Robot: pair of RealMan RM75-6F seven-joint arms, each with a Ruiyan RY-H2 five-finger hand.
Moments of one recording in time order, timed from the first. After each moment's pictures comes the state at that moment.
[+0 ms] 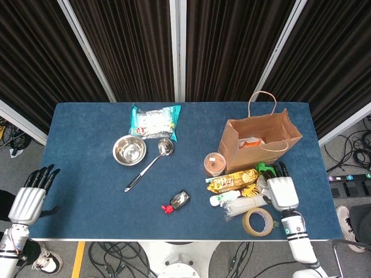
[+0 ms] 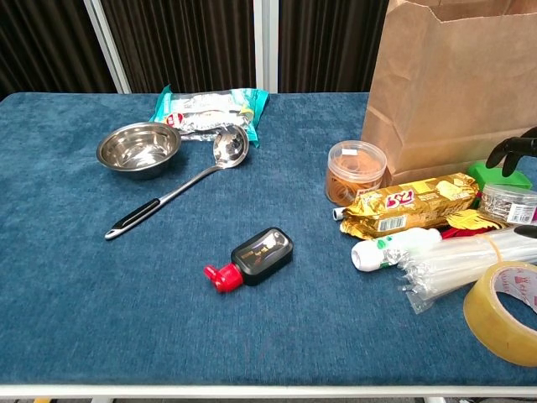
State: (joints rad) left arm -0.15 -1.31 0.02 -1.27 1.55 1.42 -0.07; right arm 0.34 -1.51 0.05 -1.44 -1.32 1.31 -0.46
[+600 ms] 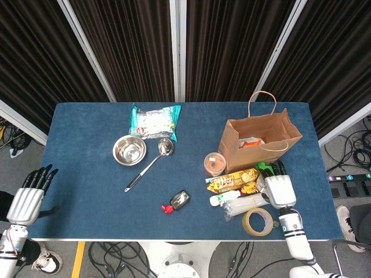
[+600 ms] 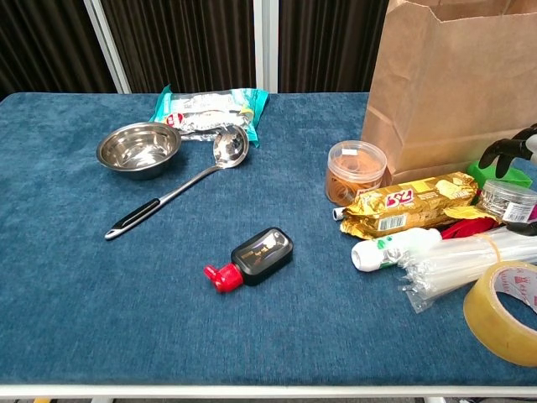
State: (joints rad) left arm -0.14 -1.32 0.01 -1.25 1.55 1.44 -0.10; right arm 0.34 -1.55 0.07 -1.40 -1.32 1.29 -0.47
